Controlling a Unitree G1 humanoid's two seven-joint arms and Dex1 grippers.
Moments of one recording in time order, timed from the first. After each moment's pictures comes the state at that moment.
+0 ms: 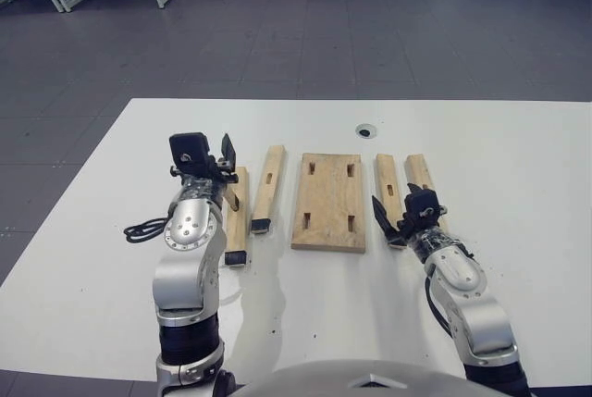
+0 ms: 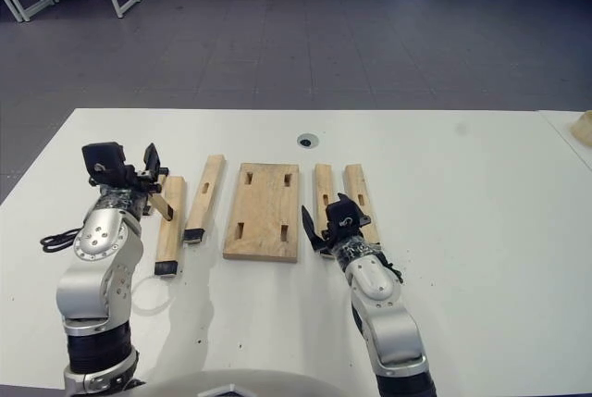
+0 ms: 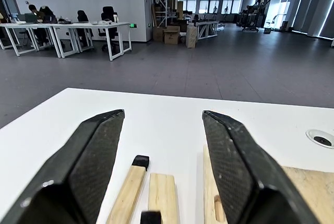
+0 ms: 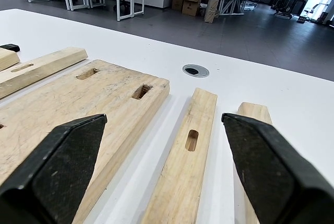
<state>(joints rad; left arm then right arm) -0.12 0.11 0.13 -0.54 -0.06 0.67 0.10 0.14 -0.17 0.18 -0.44 -0.01 0.42 0.16</state>
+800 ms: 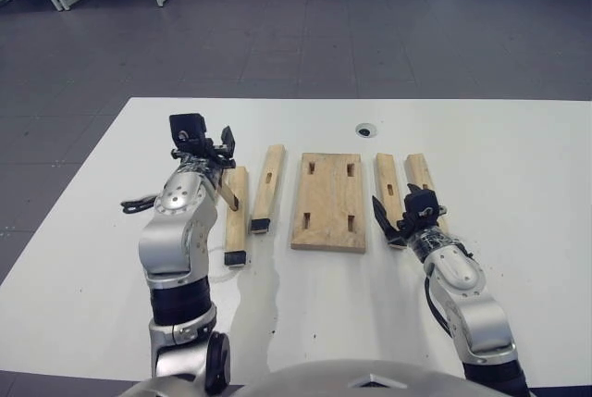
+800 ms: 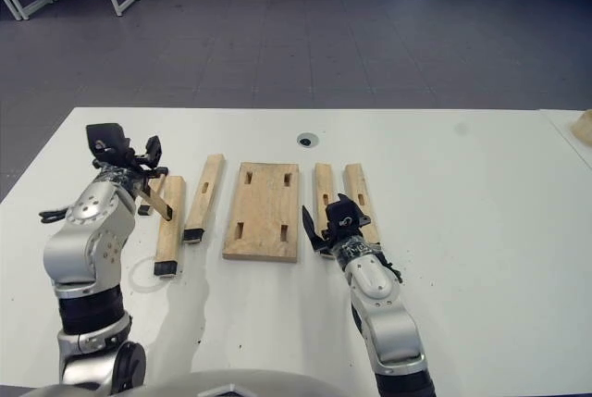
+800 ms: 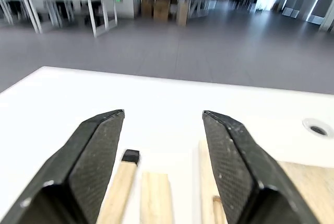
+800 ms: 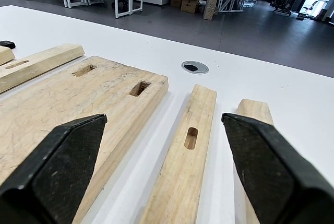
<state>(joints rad) -0.26 0.15 0.22 -0.35 -0.15 0.78 0.03 0.13 -0.16 0.18 -0.42 -0.01 0.42 0.16</state>
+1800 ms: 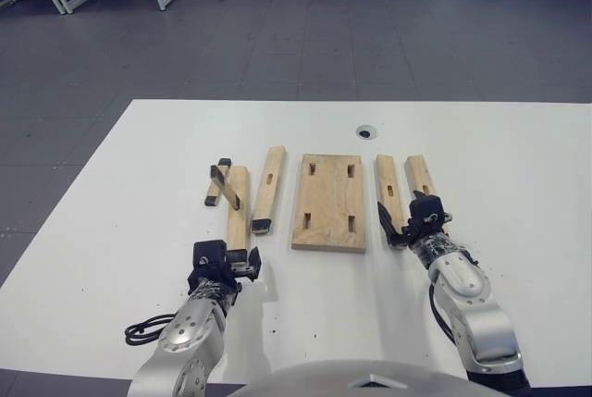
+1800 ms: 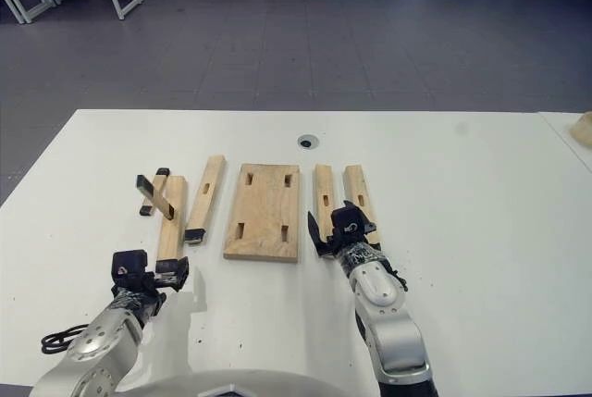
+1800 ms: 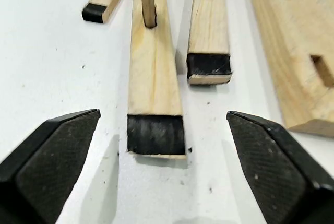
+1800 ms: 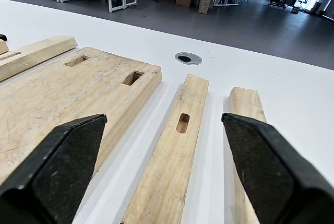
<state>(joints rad) 0.48 0.11 0.04 -0.76 -0.22 0.94 0.08 0.18 -0.17 0.16 -0.45 -0.02 0.44 0.16</state>
